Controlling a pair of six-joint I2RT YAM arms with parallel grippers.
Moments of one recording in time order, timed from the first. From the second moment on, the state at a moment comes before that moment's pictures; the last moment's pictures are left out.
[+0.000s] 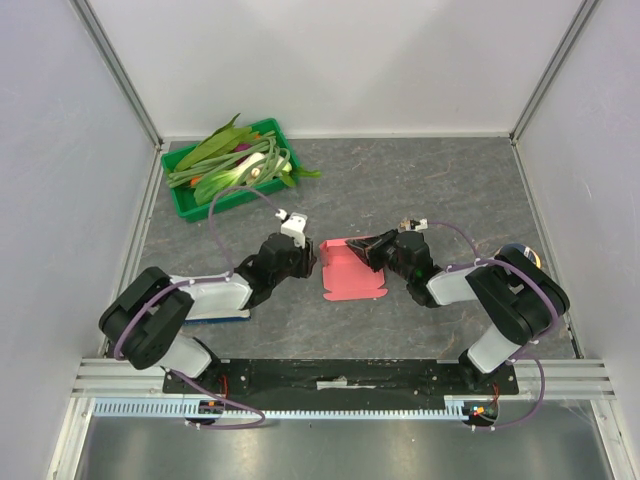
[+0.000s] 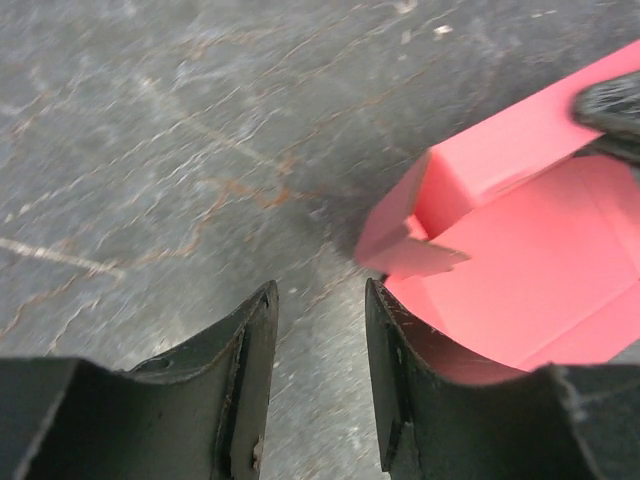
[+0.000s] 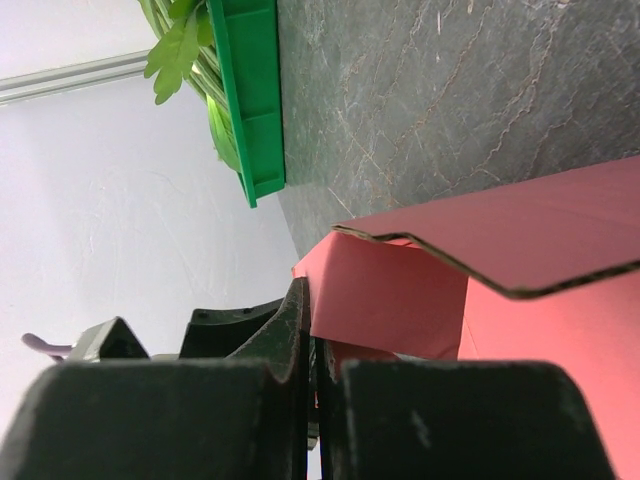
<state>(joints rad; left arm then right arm) -0.70 1.46 0.52 0.41 -0.17 -0.30 0.57 1.63 0.46 0.82 -0.07 1.56</state>
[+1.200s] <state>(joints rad) -0.86 1.80 0.91 0.30 -0.49 -0.28 0.55 1.63 0.47 0.81 -0.01 1.58</state>
